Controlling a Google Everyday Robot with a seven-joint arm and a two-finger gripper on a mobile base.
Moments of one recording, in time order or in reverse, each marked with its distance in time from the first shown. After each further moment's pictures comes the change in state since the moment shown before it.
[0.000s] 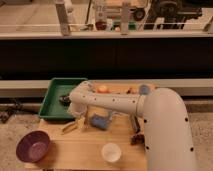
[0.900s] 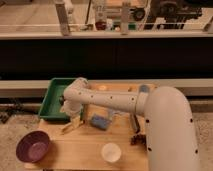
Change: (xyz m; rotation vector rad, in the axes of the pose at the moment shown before) arm -0.054 -0.012 -0.032 0.007 -0.045 -0.166
